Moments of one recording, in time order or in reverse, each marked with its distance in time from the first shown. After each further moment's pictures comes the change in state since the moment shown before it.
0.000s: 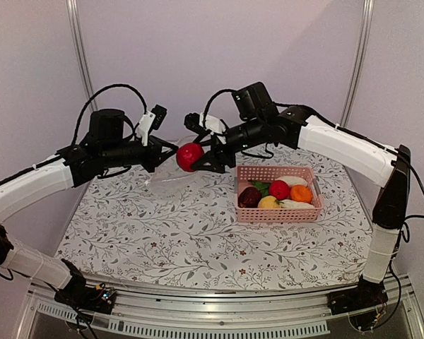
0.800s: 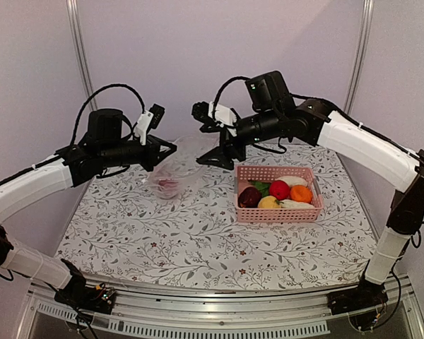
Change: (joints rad) left arm 0.019 -0.010 -0.004 0.004 0.006 -0.008; right arm 0.026 -0.106 -0.038 -0.026 0.087 -0.028
